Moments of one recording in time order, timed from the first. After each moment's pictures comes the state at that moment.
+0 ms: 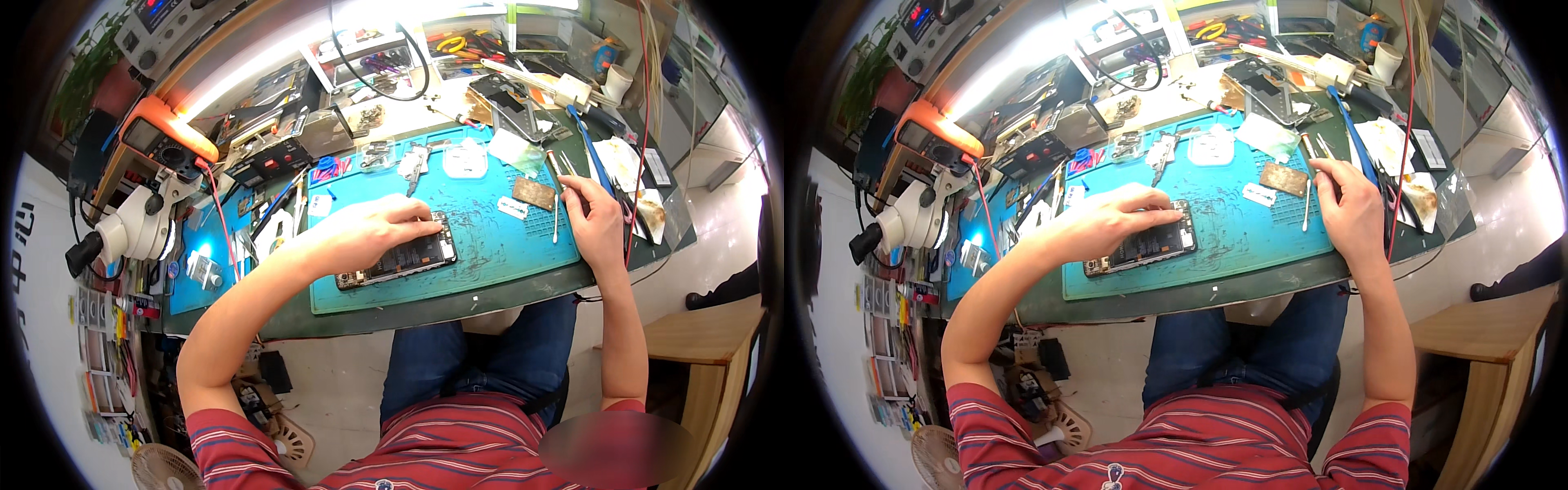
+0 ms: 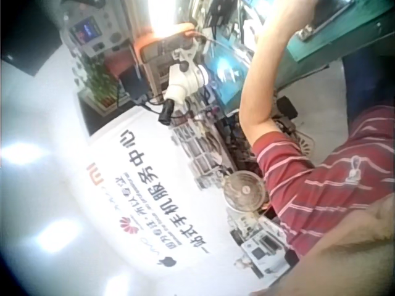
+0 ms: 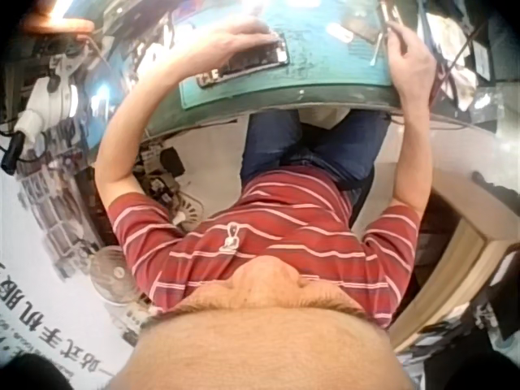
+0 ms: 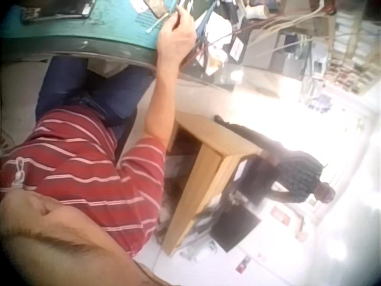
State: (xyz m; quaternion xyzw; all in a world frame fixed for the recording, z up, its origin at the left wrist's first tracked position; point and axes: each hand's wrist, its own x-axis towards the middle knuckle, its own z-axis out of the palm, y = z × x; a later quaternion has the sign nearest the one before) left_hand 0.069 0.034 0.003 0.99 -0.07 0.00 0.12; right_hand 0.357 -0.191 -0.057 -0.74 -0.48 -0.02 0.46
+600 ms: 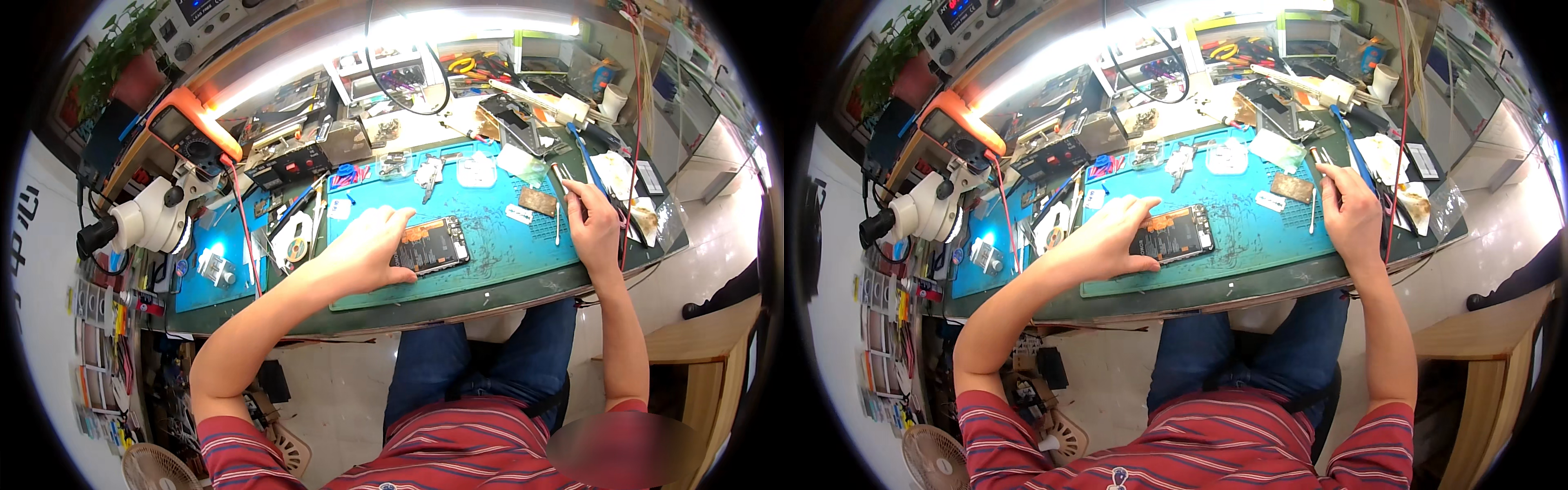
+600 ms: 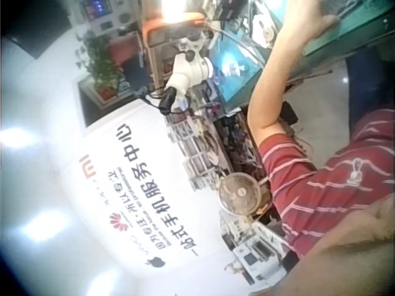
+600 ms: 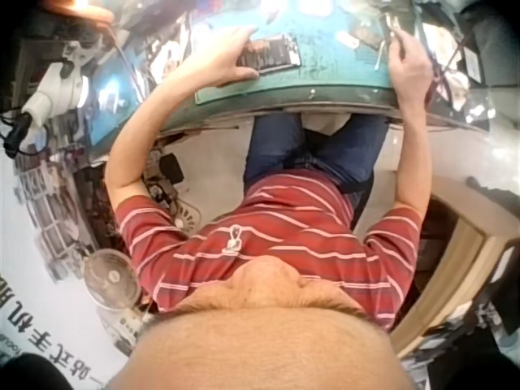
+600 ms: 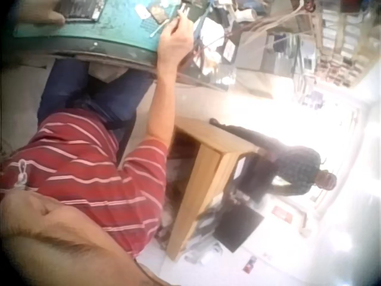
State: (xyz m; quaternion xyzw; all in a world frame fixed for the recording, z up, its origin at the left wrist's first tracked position) left_hand 0.037 0.006 0.013 0.97 0.18 -0.04 0.13; right_hand 0.348 -0.190 -0.052 -0.73 -0.50 -0.13 0.45
